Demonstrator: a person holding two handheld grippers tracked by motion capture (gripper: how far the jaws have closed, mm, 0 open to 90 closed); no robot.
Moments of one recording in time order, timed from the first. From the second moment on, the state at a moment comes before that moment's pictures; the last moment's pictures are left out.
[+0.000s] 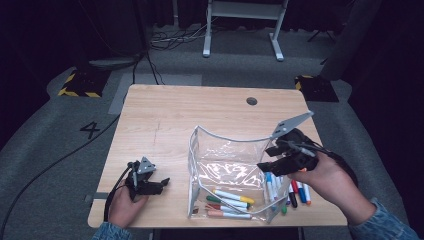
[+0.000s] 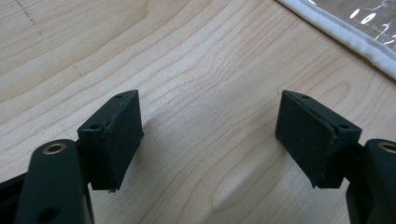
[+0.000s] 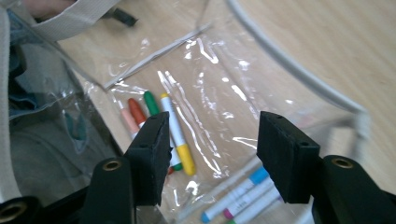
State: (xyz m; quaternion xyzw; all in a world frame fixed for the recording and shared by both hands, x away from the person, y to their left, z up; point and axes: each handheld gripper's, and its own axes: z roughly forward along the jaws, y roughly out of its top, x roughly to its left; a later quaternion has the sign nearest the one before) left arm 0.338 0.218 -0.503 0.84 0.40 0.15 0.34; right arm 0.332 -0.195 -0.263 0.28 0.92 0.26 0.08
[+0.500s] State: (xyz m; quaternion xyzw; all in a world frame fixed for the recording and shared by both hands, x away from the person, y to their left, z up) left arm 0.337 0.218 -0.503 0.84 0.40 0.15 0.34; right arm 0.329 -0.286 -0.253 0.38 0.86 0.31 0.11
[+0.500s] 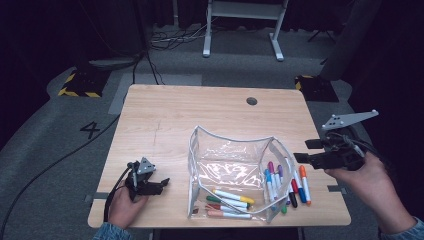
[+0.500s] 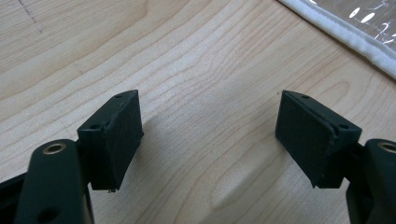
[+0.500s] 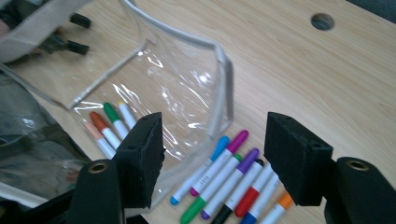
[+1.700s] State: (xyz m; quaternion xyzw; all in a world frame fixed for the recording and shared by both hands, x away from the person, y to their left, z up) left arm 0.337 0.218 -0.503 0.84 0.40 0.15 0.35; right arm 0.371 -0.365 -0.452 0.53 0.83 0.18 0.05
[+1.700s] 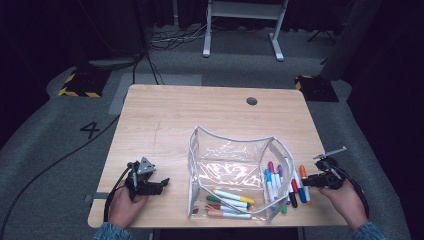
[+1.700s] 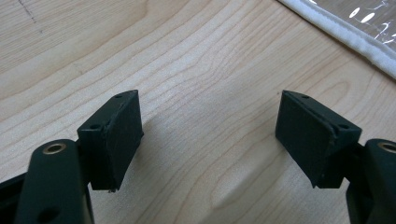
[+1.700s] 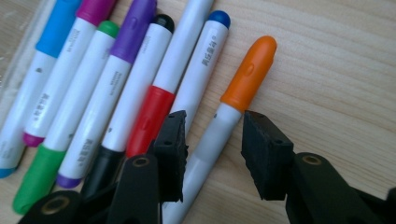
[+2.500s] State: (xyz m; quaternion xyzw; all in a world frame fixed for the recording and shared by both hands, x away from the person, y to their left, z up) left arm 0.337 0.218 -0.503 0.84 0.40 0.15 0.34; right arm 0.373 -0.373 -0.416 0.54 0.81 0.21 0.07
